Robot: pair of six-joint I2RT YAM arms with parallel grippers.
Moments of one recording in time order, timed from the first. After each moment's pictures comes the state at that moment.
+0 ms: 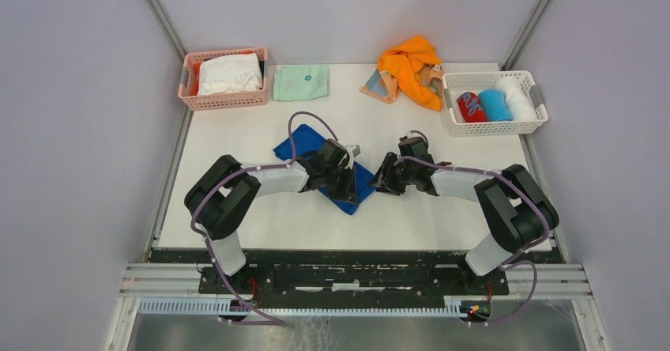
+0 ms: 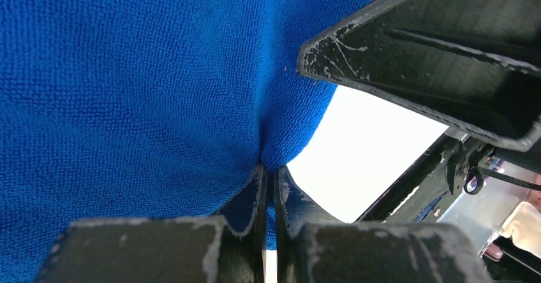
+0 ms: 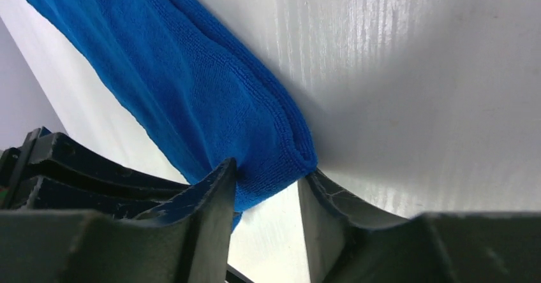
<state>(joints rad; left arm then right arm) -0.76 1.78 0.95 -0.12 0.37 -0.54 0.48 1.59 0.68 0.03 -0.28 0.88</state>
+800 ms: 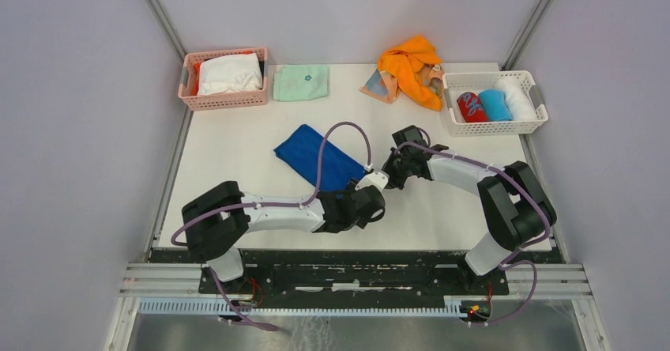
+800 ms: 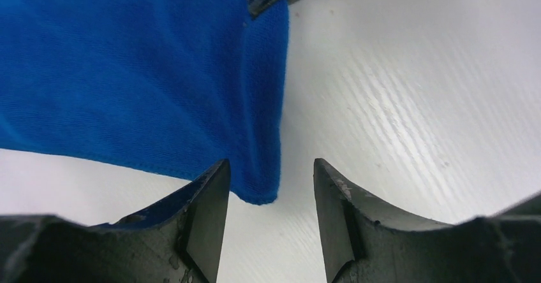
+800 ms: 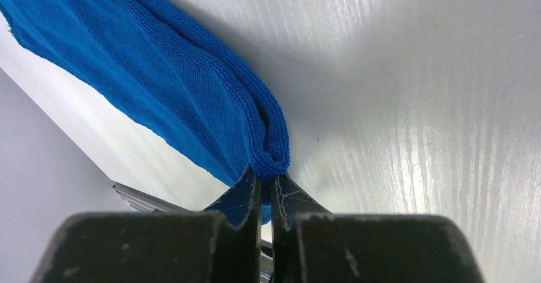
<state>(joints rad) -1.19 1.65 0.95 -0.24 -0.43 -0.41 0.49 1.62 0.87 -0.29 -0.25 1.04</state>
